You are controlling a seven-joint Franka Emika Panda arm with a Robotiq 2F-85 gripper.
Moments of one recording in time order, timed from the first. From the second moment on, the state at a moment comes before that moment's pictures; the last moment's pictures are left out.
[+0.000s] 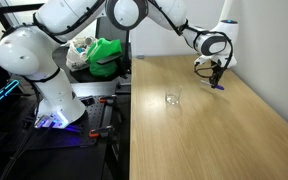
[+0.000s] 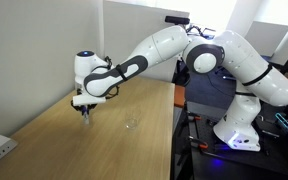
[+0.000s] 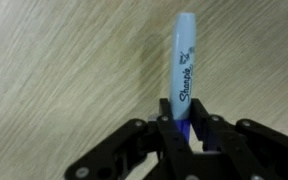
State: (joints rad) arm 0.20 1.04 -0.09 -1.14 0.04 2.33 1.01
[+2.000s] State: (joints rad) arm 0.56 0.44 -0.44 -1.88 -0.98 2.63 1.92
